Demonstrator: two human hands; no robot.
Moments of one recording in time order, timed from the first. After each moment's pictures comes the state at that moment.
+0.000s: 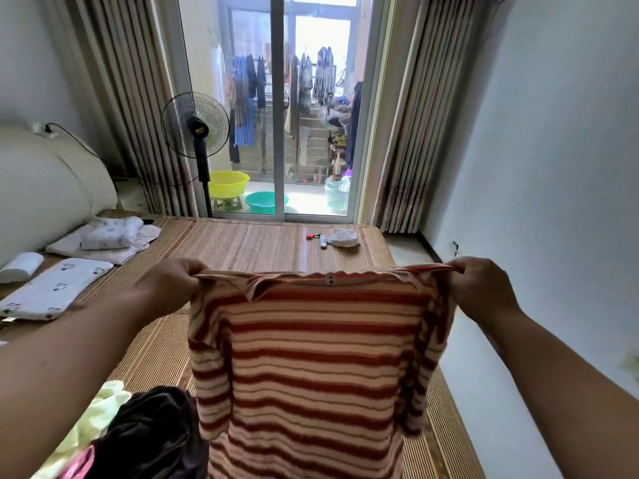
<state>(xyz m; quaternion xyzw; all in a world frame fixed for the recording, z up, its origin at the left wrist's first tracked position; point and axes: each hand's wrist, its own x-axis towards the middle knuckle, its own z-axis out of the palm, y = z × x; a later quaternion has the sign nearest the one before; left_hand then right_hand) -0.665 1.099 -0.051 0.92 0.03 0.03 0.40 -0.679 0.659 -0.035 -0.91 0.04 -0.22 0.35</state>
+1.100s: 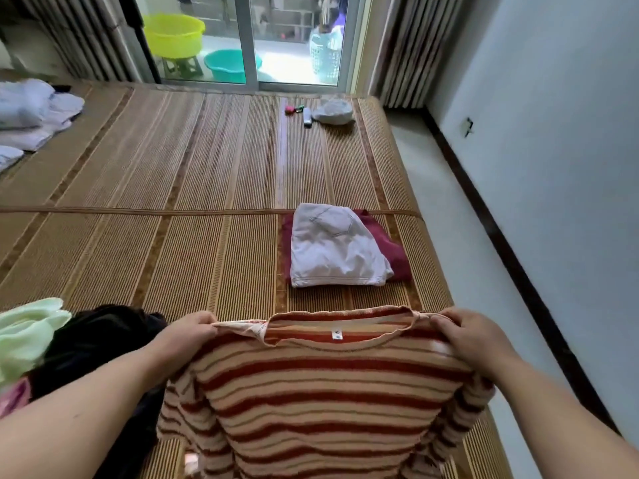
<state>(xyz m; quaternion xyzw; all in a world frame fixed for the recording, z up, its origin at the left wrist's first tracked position) -0.616 1.040 -0.350 0.84 0.14 -0.28 0.44 -0.641 0.602 -0.308 -0.95 0.12 0.15 0.24</state>
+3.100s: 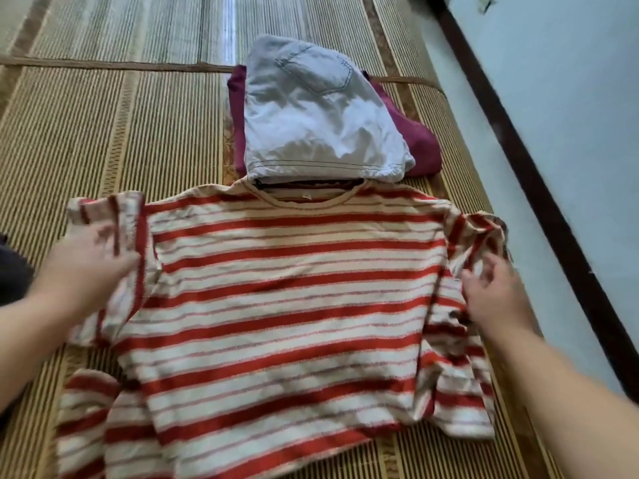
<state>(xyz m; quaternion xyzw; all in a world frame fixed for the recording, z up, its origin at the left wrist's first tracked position) -0.573 1.048 -0.603 0.91 0.18 -0.09 0.35 -0.638 0.565 -0.589 -0.91 0.33 0.00 0.26</state>
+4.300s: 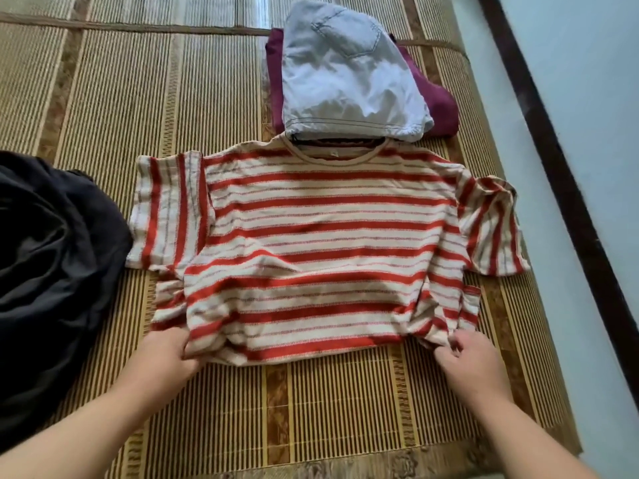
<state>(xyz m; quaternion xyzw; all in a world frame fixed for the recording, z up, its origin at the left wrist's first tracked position) -0.772 1.054 -0.612 0.93 0.06 -0.27 0.23 -0.810 0.632 -0.580 -0.93 0.27 0.17 0.19</state>
